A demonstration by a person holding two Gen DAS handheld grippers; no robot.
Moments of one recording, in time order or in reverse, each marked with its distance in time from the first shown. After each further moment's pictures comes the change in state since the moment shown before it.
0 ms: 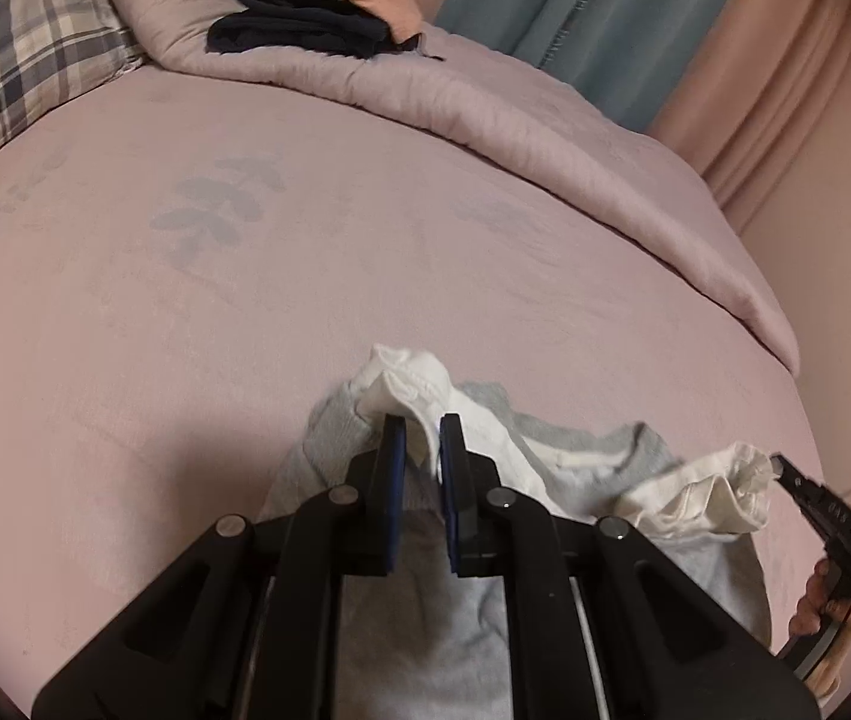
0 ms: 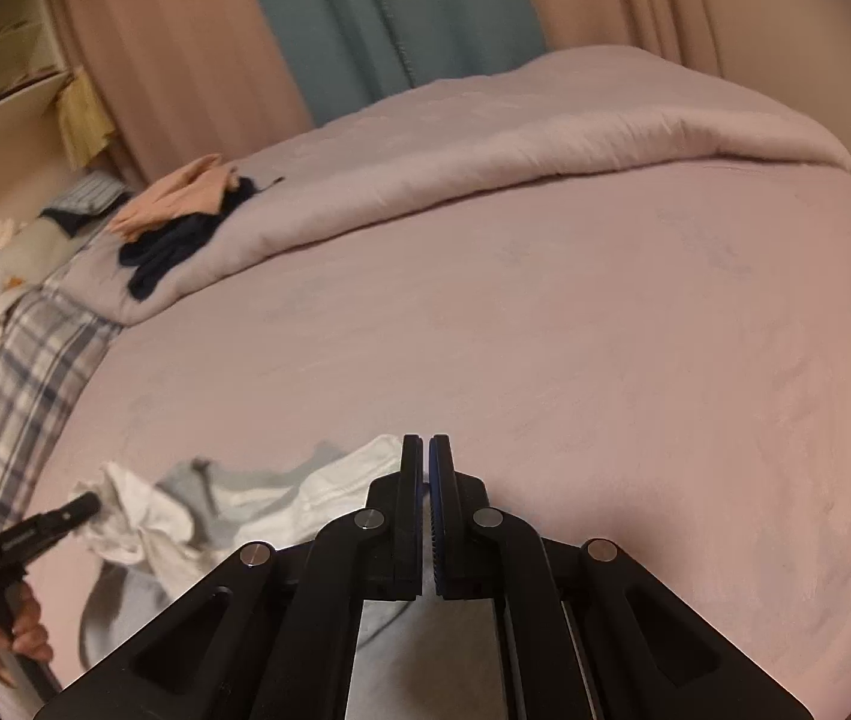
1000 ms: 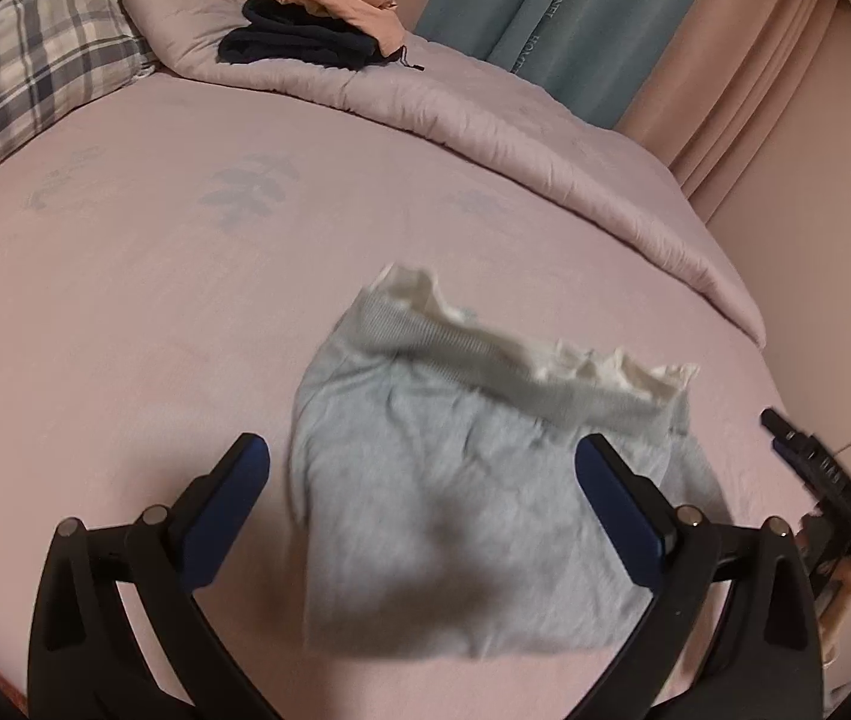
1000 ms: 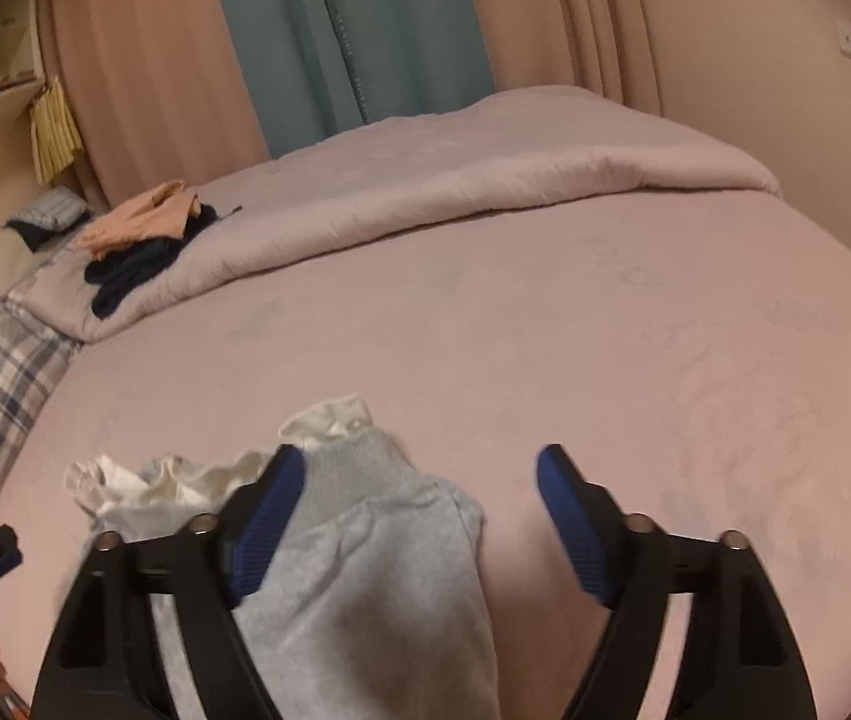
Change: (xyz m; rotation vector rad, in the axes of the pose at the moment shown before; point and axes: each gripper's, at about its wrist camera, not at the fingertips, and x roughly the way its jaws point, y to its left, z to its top) left arm -0.085 0.007 -0.056 0.039 -0.006 -0.046; right arm -0.062 0.013 -0.015 -0.029 -0.075 -0.146
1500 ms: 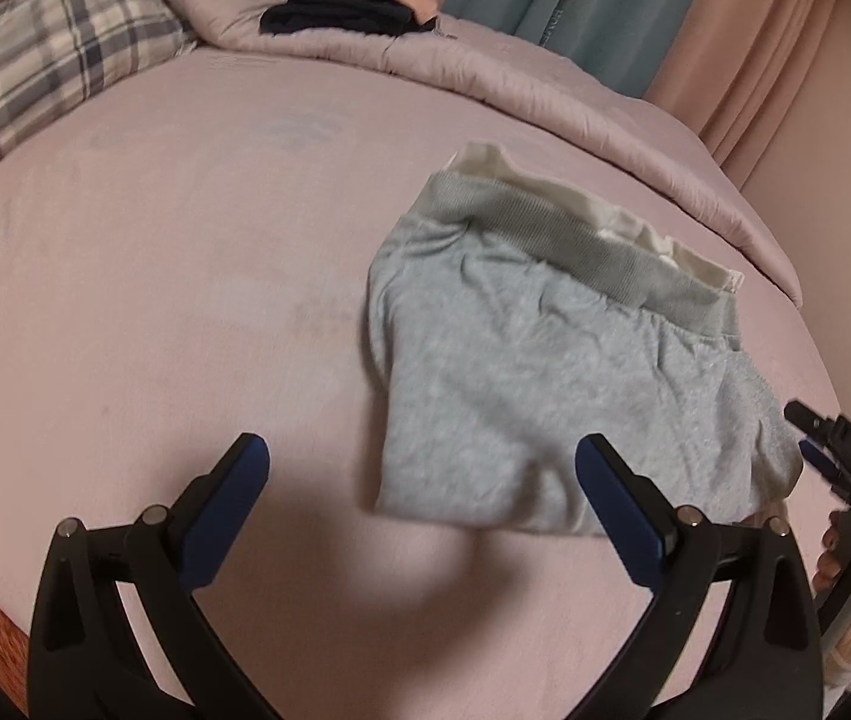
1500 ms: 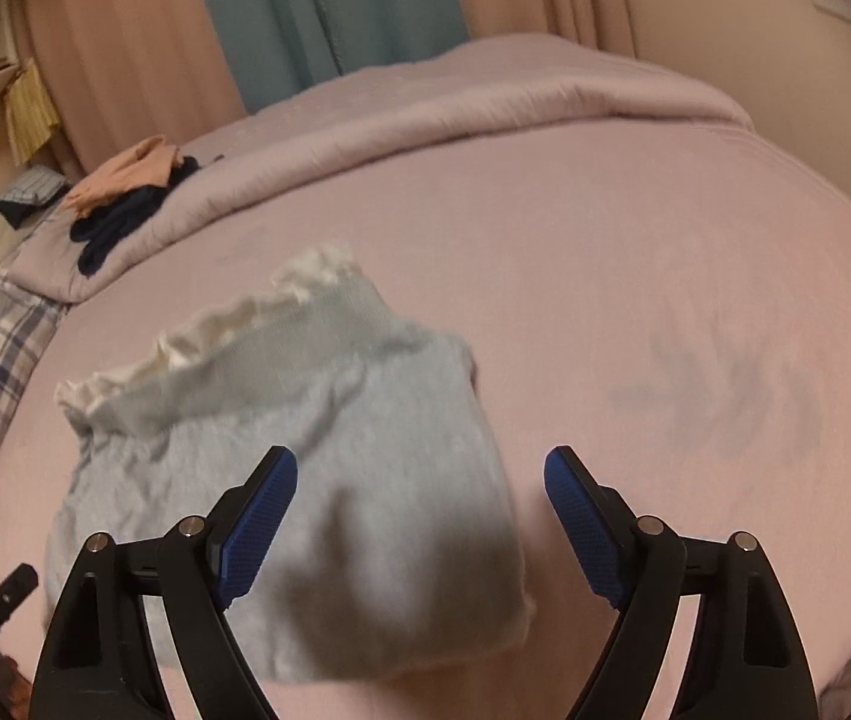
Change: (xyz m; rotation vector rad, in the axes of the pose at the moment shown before) left arm -0.004 0.022 -0.069 0.007 0.031 0.096; right arm -0.002 -0.002 -0.065 0.101 0.112 -0.042
